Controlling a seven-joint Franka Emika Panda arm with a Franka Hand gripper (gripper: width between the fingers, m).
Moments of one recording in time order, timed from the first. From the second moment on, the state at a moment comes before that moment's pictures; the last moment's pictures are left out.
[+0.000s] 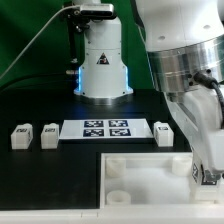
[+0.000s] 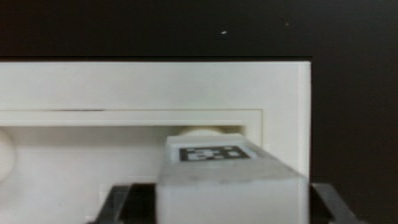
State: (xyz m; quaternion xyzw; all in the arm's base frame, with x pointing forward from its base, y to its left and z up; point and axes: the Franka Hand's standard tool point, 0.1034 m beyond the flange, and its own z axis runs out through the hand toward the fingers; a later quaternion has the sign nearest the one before) arm 0.627 0.116 0.069 -0.71 0.69 0.06 0.10
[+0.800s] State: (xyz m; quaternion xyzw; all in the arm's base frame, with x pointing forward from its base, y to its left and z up) arm 0.629 0.113 0.070 -0.94 0.33 0.01 0.11
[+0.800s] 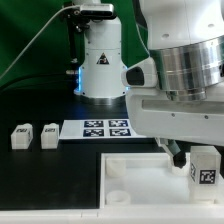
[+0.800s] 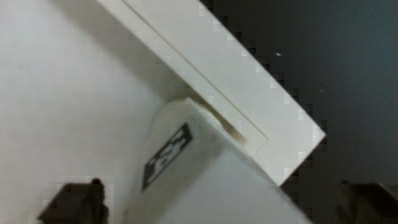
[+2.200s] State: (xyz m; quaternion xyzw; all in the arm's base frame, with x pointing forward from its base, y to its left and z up) arm 0.627 0.112 0.069 -0.74 0.67 0.04 0.08
